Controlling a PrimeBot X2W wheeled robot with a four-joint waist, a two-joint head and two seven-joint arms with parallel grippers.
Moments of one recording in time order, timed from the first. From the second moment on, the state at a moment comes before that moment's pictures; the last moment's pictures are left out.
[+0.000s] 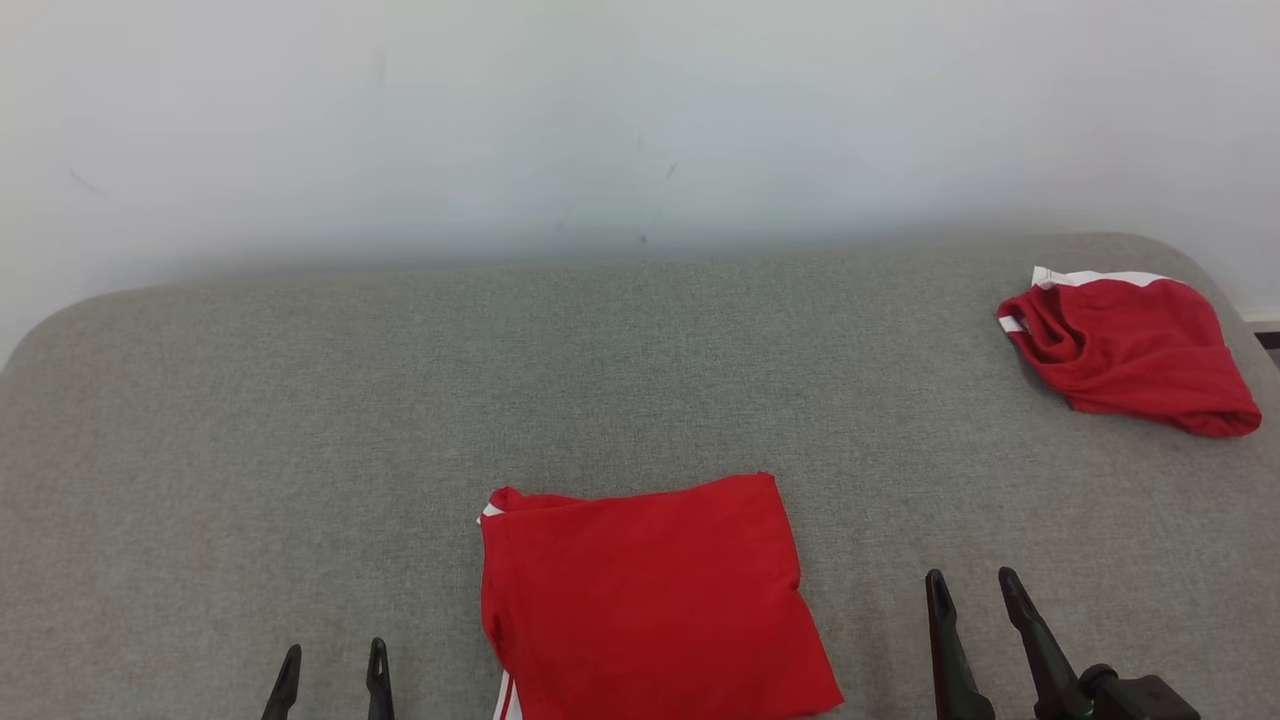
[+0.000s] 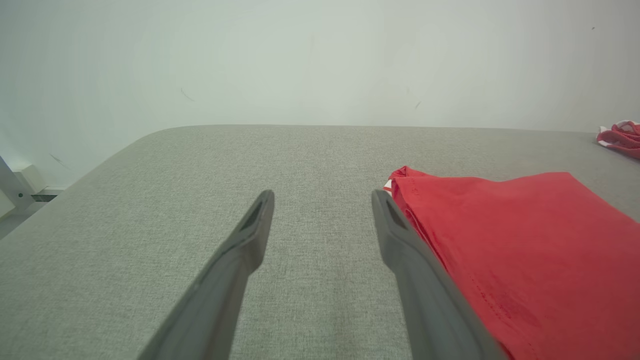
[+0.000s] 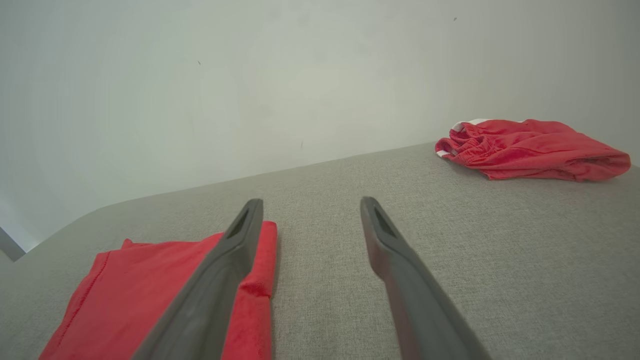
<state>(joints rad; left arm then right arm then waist) 0.12 0.05 -0.02 0.15 -0.11 -0.02 -0.26 0.11 -0.05 0.02 0.10 0.23 0.13 -0.26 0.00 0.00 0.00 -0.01</state>
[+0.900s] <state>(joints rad) 0.12 0.05 -0.03 0.17 -0.12 -0.02 -0.26 0.10 -0.05 0.04 0.15 0.22 0.13 -0.26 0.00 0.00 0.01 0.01</state>
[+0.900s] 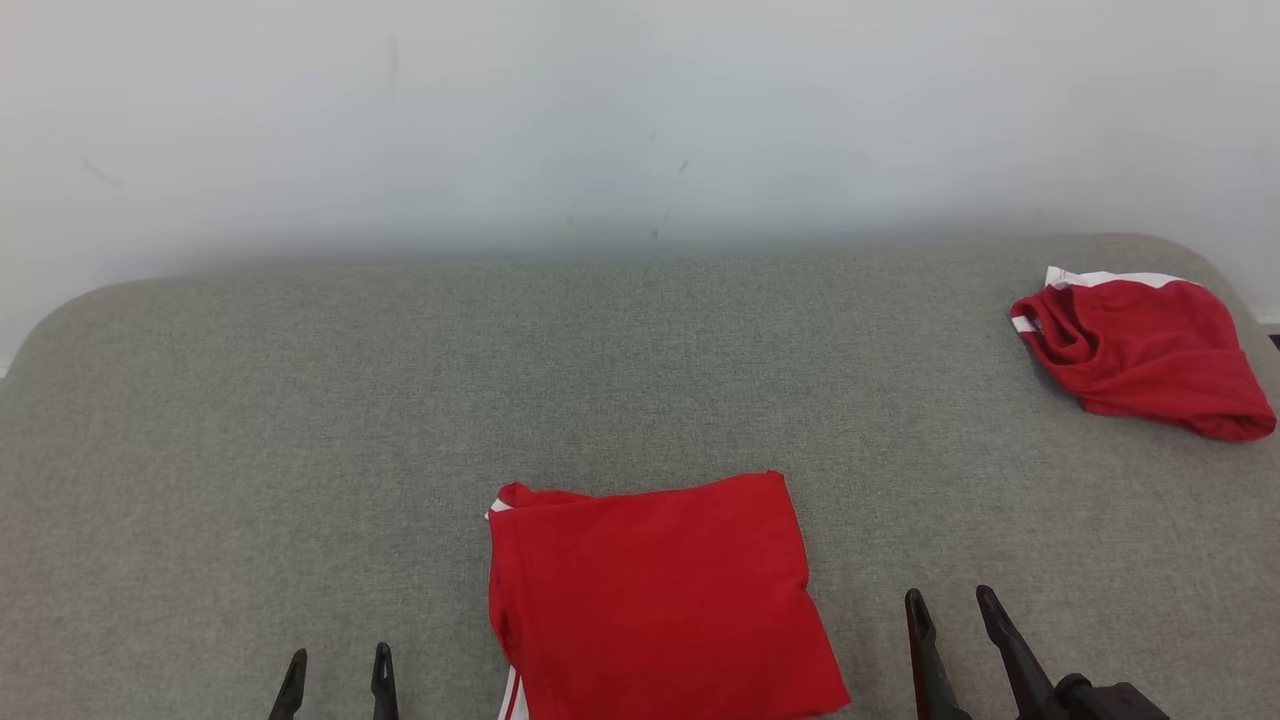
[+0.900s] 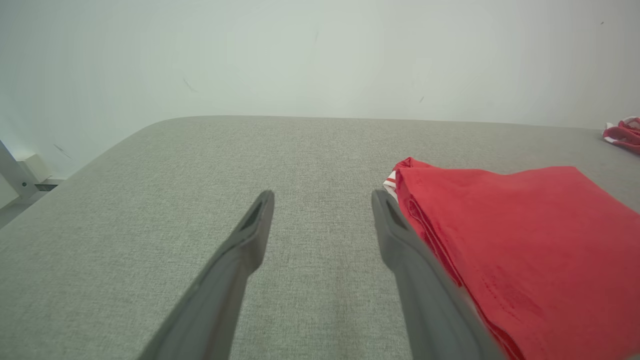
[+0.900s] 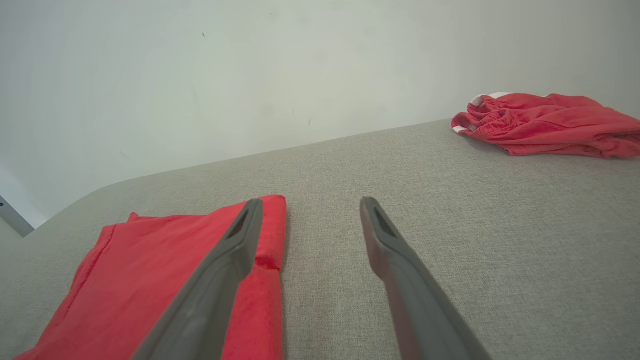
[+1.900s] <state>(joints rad) 0.12 0.05 -0.03 0.17 -0.12 -0.02 -0.26 0.10 -0.05 0.05 0.16 0.22 0.13 -0.26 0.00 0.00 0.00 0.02</state>
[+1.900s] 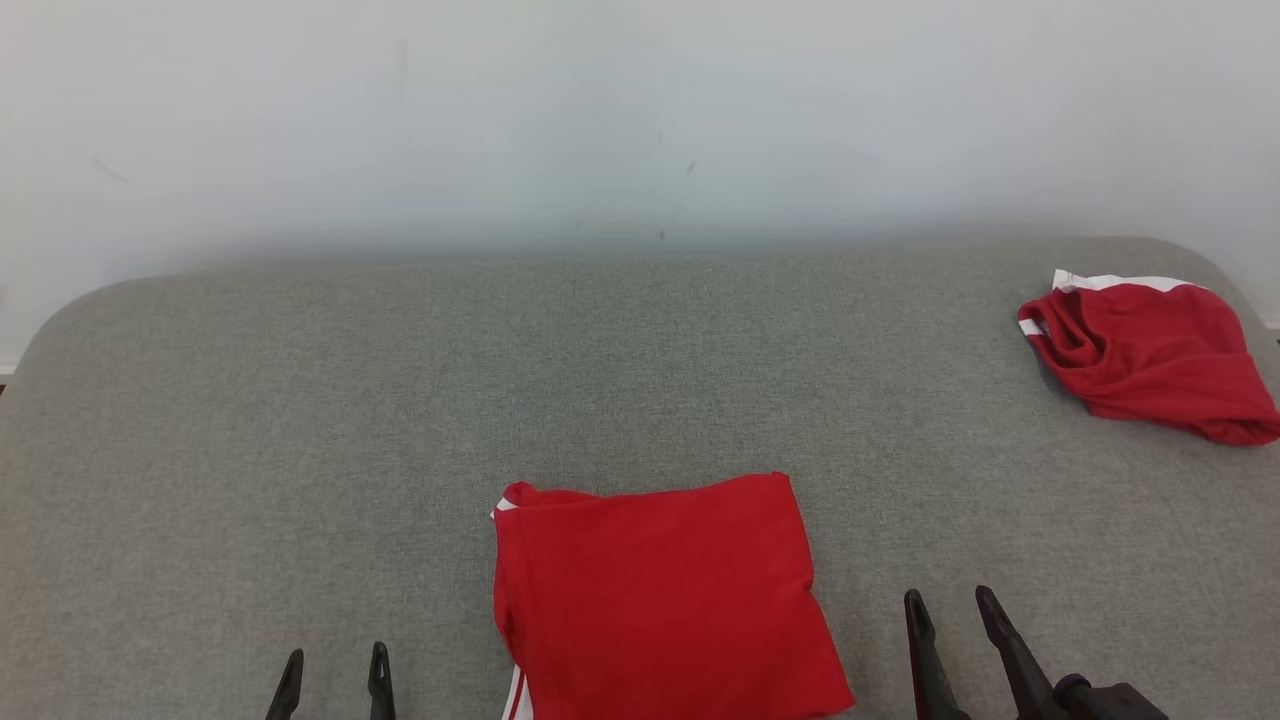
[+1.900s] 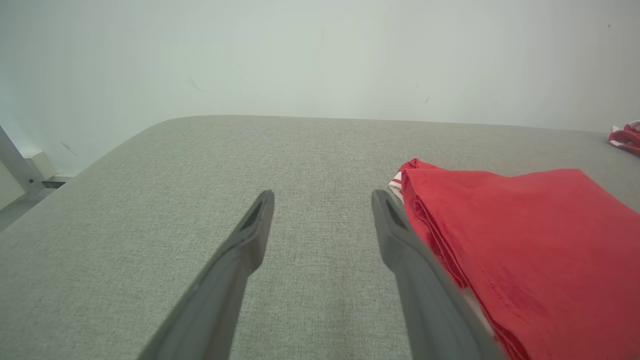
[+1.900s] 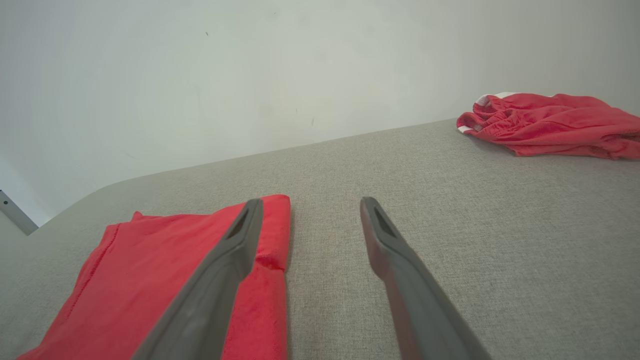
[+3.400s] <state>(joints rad) 0.08 0.05 -0.06 0.17 -0.14 -0.01 -0.26 -0.44 -0.11 0.33 0.99 0.37 0.13 -0.26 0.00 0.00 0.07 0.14</state>
